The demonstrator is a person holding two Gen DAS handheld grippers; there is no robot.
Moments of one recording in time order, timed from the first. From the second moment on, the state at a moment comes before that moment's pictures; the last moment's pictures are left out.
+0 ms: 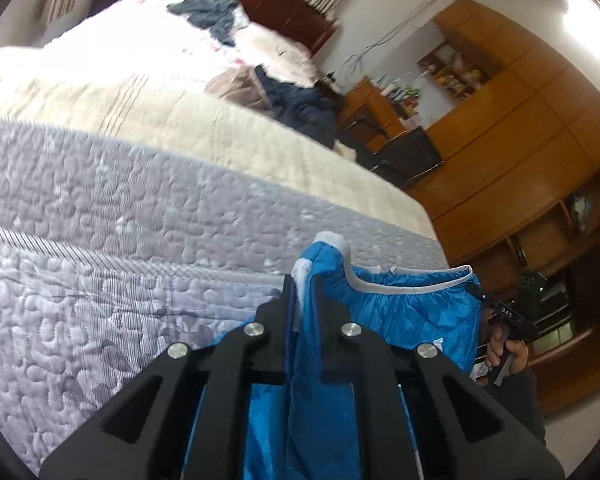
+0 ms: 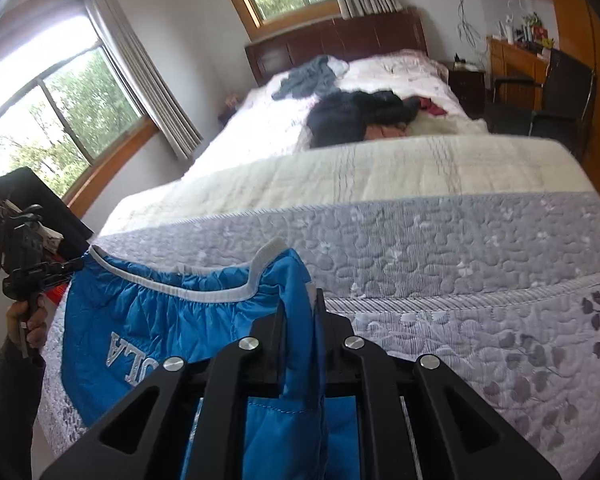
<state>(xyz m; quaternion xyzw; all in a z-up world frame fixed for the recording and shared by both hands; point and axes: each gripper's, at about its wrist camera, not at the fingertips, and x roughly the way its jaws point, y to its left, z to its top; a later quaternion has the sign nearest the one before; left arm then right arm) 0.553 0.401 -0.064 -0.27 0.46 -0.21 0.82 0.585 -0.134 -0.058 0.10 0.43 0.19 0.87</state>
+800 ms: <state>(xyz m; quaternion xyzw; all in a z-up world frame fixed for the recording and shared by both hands) 0.513 0.423 -0.079 -0.30 0.45 -0.20 0.82 0.578 -0.166 -0.101 0.16 0.46 0.16 0.86</state>
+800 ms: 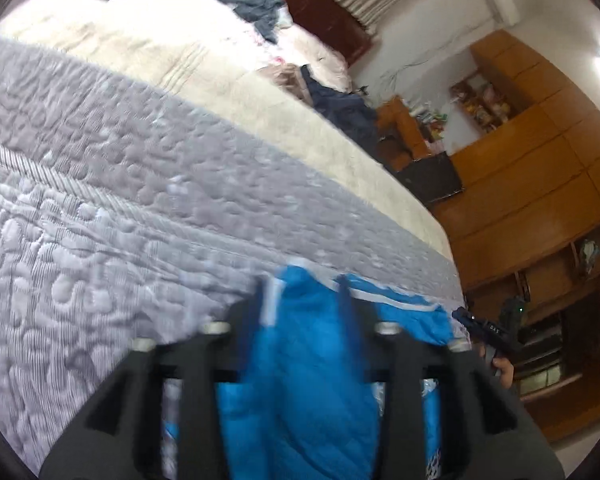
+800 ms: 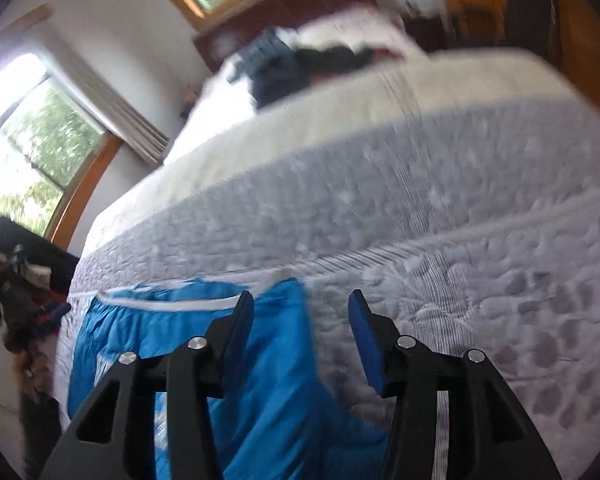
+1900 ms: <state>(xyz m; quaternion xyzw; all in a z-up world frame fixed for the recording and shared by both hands) 0.399 0.378 -0.112 -0.27 0.46 -0.24 0.81 0.459 -0.065 -0.133 0.11 0.51 0.26 0.81</state>
